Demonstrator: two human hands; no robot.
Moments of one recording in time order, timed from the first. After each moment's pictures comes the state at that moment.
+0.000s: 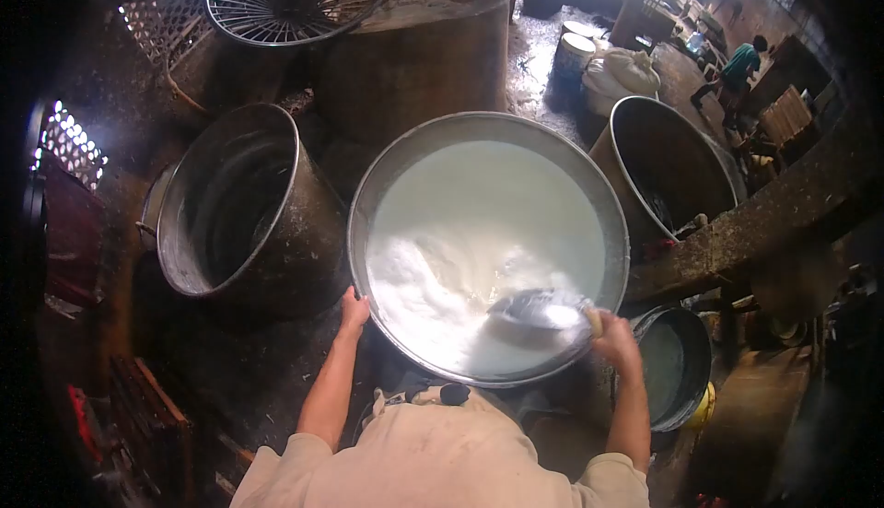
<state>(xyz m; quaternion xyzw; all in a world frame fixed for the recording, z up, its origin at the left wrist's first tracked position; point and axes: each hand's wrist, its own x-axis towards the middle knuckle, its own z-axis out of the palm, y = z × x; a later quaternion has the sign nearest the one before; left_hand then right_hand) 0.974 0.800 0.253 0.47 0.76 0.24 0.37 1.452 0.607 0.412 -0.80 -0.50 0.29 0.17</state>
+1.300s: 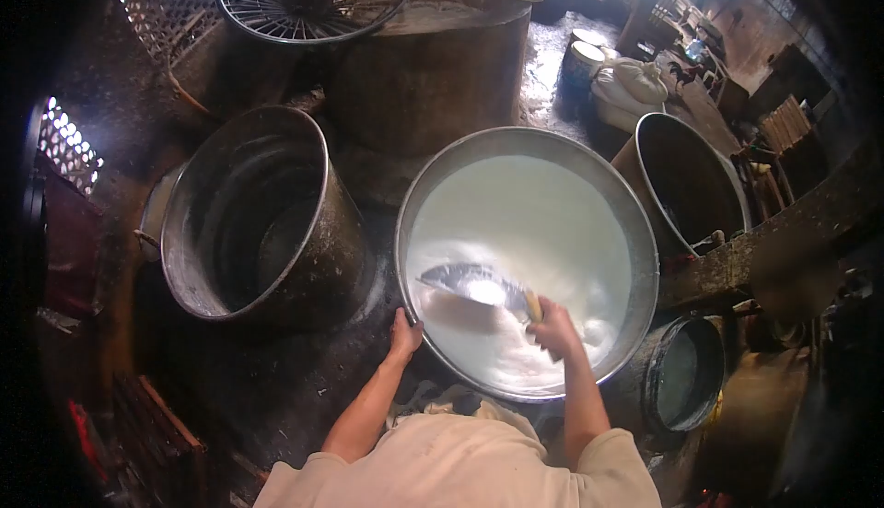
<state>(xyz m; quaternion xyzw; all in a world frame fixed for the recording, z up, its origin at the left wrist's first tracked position) 0.956 0.809 0.274 0.52 0.71 0.16 0.45 1.247 0.744 0.392 -0.74 -0.43 0.45 0.24</state>
